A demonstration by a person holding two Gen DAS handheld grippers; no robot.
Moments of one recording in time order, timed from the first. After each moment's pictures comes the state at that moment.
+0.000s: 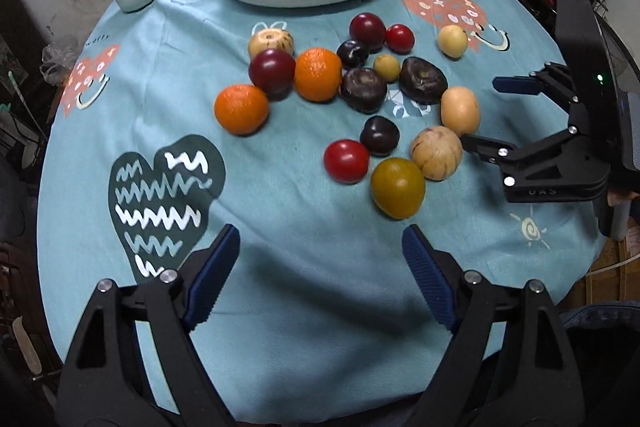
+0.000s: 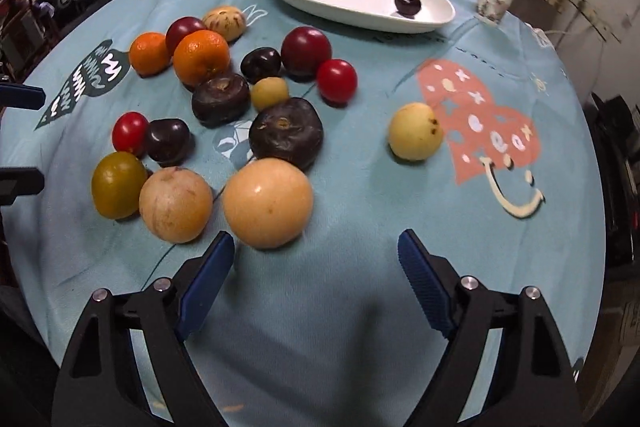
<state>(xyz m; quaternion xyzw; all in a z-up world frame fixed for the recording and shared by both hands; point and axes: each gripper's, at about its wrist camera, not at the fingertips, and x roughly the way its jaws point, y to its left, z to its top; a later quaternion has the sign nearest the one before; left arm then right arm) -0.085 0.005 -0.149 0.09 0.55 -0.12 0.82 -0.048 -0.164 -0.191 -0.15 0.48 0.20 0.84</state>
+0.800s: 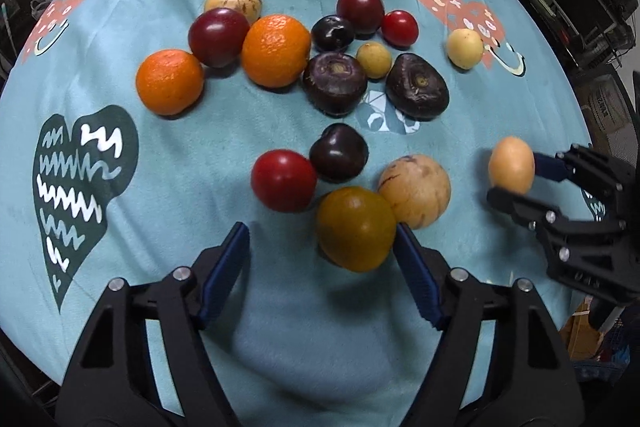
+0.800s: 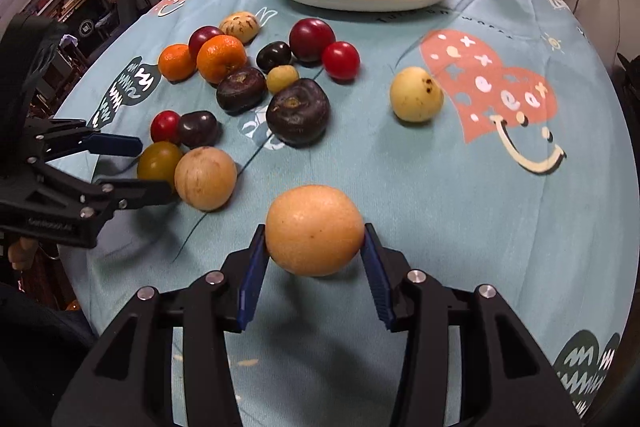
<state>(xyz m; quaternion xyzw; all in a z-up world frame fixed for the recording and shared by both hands) -0.051 -0.030 -0.190 -0.01 0.59 -0.11 0.80 -0.065 -0.200 -0.184 -0.05 0.52 0.25 0.82</state>
